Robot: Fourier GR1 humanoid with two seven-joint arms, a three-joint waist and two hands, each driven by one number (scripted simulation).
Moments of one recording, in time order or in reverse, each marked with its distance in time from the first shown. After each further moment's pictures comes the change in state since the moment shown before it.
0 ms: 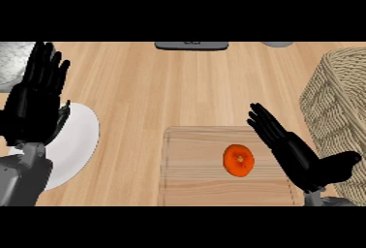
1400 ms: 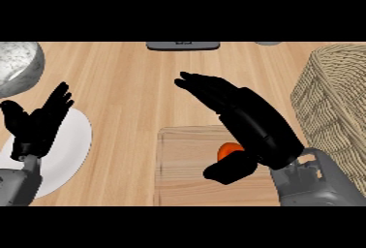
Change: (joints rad) left arm 0.107 0.106 -0.031 0.288 -0.060 -0.203 0.056; right arm -0.558 0.004 0.201 -0.140 0.728 0.107 0.323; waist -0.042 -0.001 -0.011
